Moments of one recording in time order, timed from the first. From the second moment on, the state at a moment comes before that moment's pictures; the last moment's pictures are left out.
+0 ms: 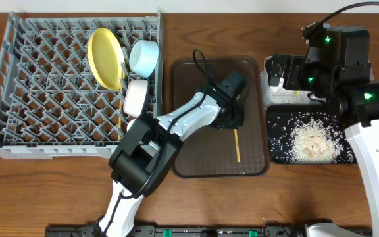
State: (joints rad) left arm -0.70 2.16 1.51 -0.60 0.26 -0.62; right arm 0.15 1.39 1.49 -0.87 -0.16 0.26
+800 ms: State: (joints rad) left arm -0.52 1.85 1.49 -0.76 0.21 -0.45; right arm 0.15 1.39 1.49 -0.87 -0.16 0.26
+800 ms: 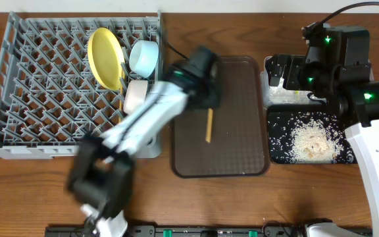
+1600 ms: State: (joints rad) left arm 0.02 1.72 1.49 -1.02 -0.17 -0.01; right arm 0.15 1.39 1.49 -0.87 -0.16 0.26
